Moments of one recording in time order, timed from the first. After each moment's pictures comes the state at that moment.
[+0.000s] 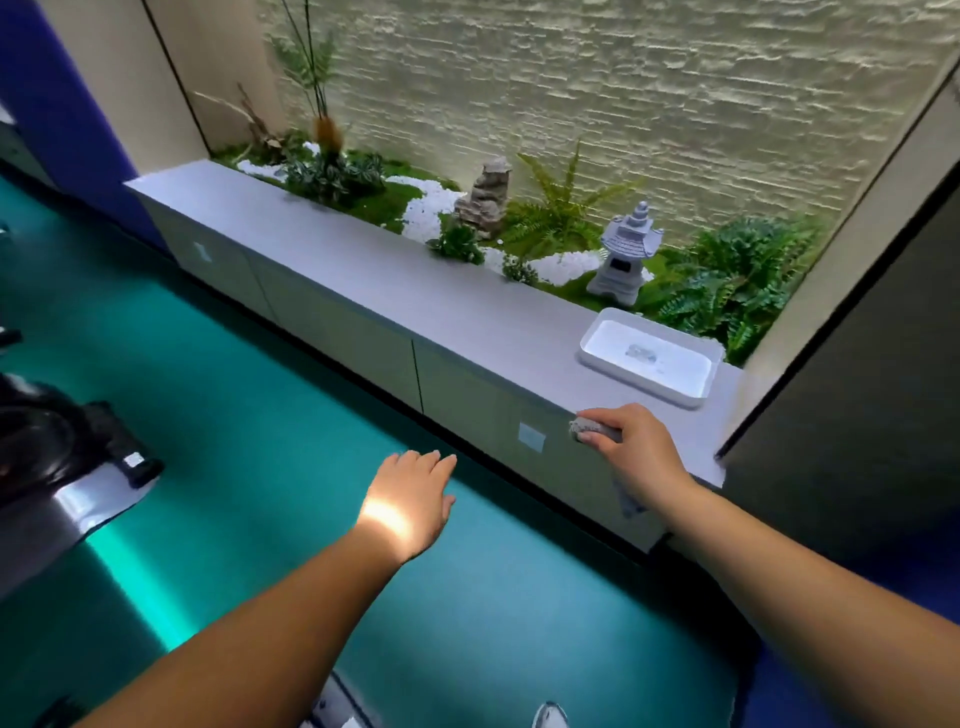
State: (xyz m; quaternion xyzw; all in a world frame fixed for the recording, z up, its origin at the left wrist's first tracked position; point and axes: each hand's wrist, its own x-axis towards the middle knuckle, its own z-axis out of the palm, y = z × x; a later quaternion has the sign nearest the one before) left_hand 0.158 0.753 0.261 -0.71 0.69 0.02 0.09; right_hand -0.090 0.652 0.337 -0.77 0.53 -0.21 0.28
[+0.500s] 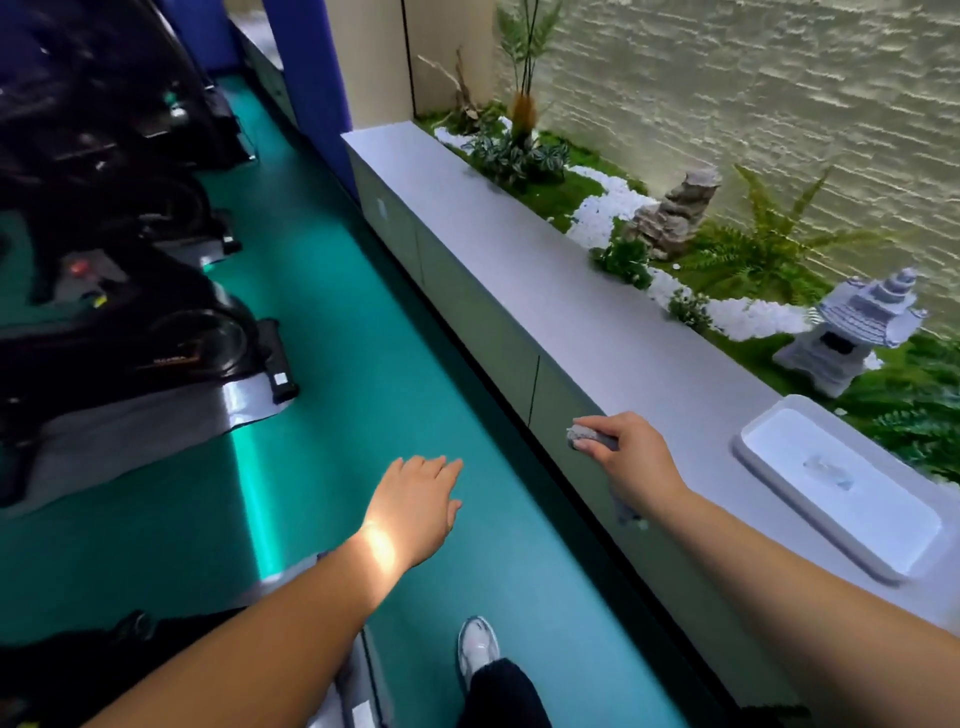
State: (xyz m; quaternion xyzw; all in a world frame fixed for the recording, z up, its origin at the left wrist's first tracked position) left_hand 0.249 0.710 0.253 -0.85 0.52 0.06 0.08; right_hand 0.076 0.516 0.314 -0.84 0.37 -0.13 0.37
